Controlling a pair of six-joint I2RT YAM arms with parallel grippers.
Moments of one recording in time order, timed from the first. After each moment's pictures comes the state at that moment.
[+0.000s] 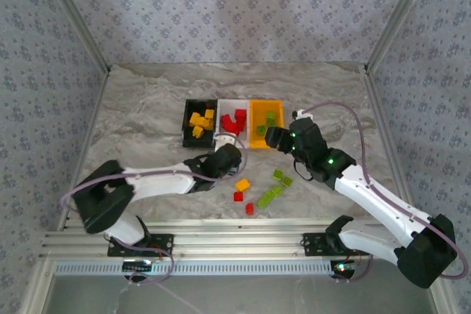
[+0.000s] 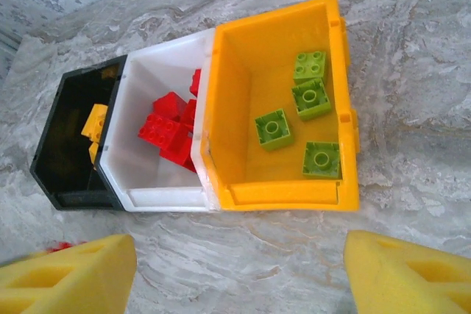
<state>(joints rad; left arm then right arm) -0.96 1.38 0.78 -0.10 -0.46 -0.63 0.64 1.03 0.78 -0.36 0.20 0.68</state>
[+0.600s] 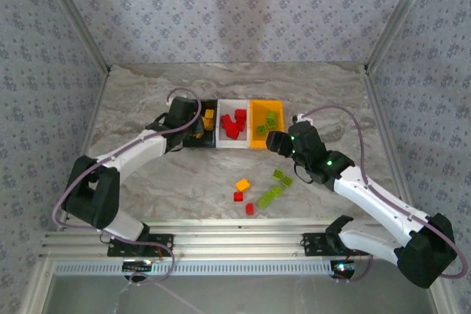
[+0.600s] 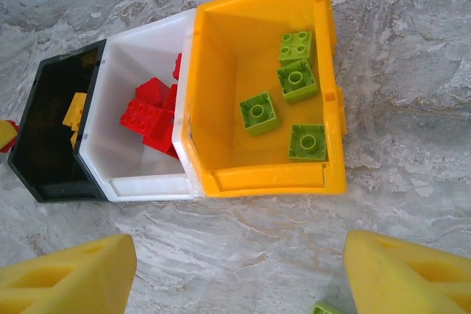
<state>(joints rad) -0.48 1.52 1.00 -0.25 -0.14 -0.65 0.64 1.03 0.76 -0.38 0.21 0.69</state>
